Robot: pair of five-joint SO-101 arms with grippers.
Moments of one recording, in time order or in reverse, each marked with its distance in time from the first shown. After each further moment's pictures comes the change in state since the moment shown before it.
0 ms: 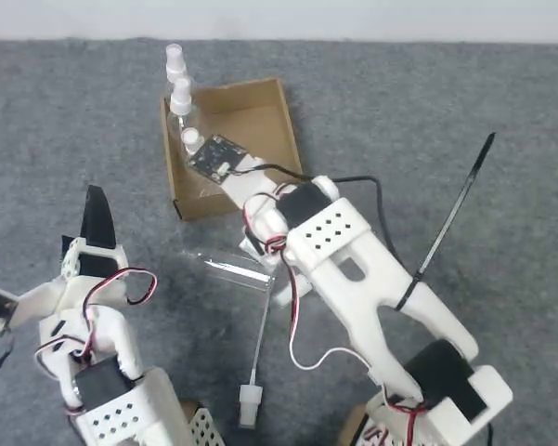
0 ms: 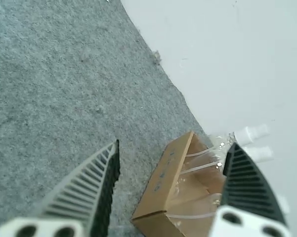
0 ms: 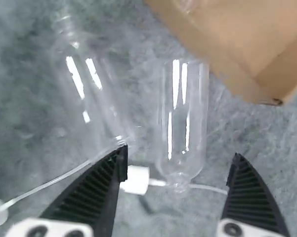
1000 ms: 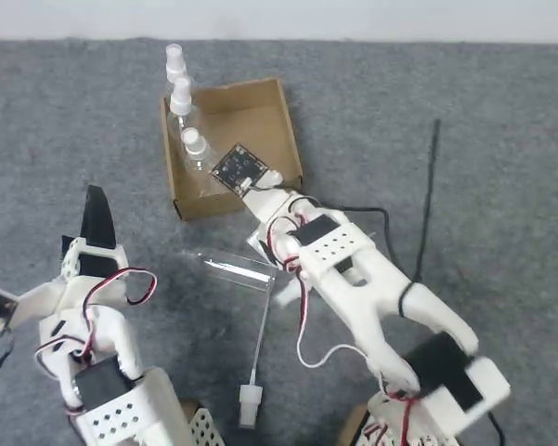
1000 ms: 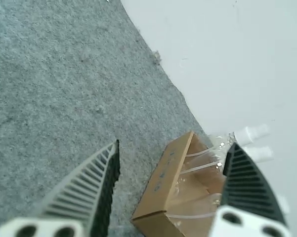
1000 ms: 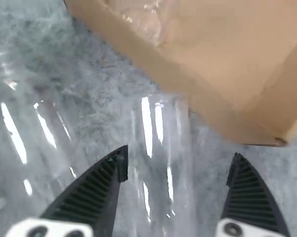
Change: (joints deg) left arm 0.0 0.0 0.0 0.0 0.0; right arm 2.7 4.7 20.6 -37.6 0.4
